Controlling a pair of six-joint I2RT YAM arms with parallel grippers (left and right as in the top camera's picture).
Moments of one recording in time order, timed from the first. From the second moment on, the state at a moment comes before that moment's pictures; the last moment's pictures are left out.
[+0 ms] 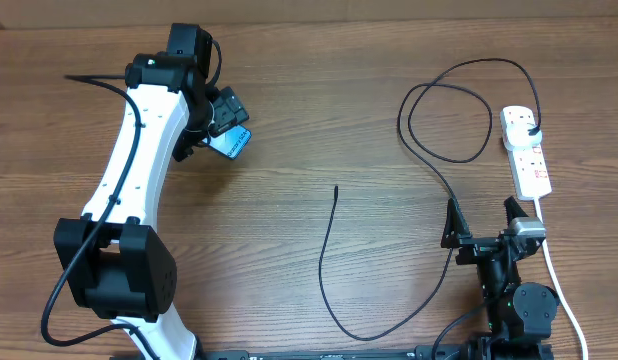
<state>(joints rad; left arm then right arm) -0.12 1.89 1.74 -1.20 -0.02 -0.73 -0.06 0.01 0.02 -0.03 -0.11 0.13</state>
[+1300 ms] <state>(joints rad) -0.12 1.97 1.74 -1.11 -0.02 -0.94 -0.06 0.01 0.02 -0.03 -0.11 0.13</state>
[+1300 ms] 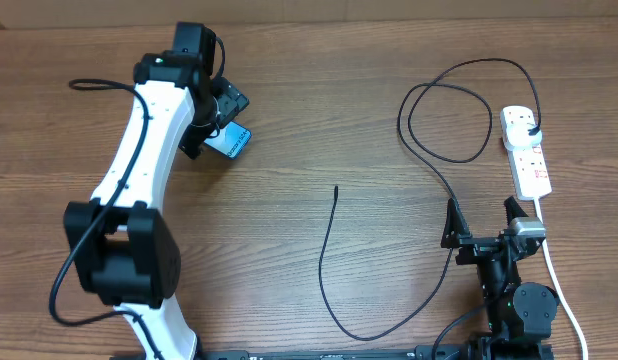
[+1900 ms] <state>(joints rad) -0.11 2.14 1.74 -1.03 0.02 -0.95 -0.06 0.01 0.02 -0.03 -0.11 0.13</state>
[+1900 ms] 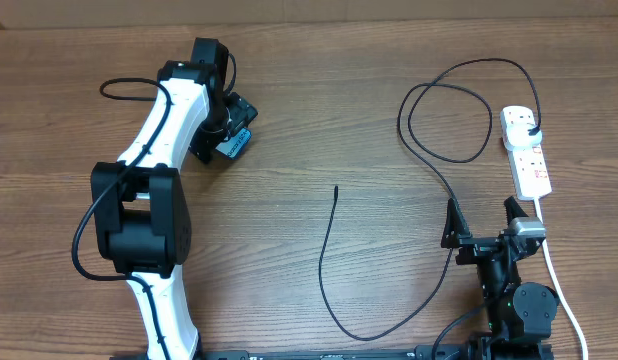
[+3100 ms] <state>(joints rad) -0.01 2.18 1.74 -0.96 0.09 -1.03 -0.06 0.01 0.02 -0.03 -0.11 0.13</state>
